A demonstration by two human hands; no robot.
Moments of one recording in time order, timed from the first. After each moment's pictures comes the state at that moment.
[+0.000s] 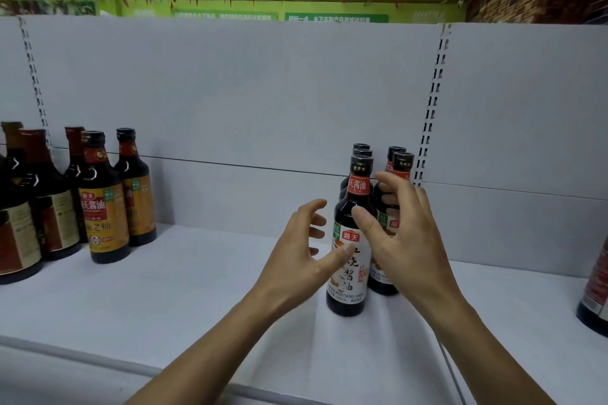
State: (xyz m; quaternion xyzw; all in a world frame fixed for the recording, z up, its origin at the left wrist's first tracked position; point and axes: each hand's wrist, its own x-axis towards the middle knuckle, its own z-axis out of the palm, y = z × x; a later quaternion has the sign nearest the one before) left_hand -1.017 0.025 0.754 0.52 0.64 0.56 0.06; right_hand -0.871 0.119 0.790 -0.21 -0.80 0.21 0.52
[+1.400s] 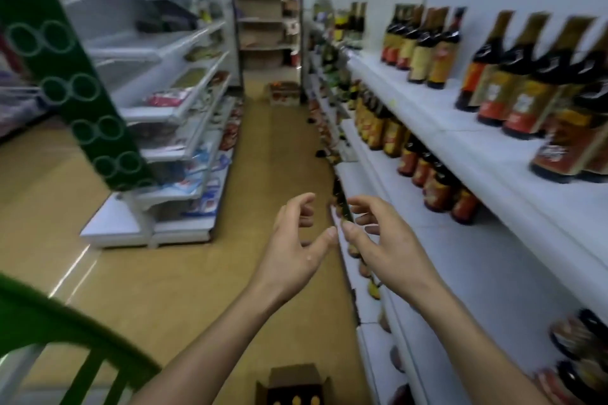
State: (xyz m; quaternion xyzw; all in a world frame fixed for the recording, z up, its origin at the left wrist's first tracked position) left_hand -1.041 -0.515 0.625 -0.10 0.81 0.54 -0.21; right_hand -1.120 -0.355 0.641 0.29 -0.85 0.44 0.01
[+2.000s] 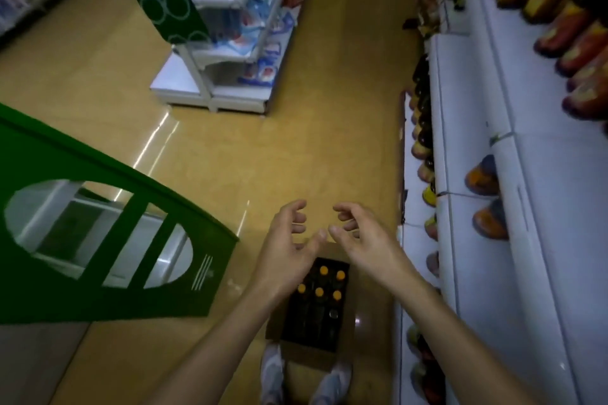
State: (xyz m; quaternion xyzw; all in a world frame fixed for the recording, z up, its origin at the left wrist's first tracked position) left_hand -0.994 -0.507 0.415 -0.37 0.76 0.53 -0.09; right_hand -1.122 -0.391 0.399 0.33 -0.83 0.37 -0.28
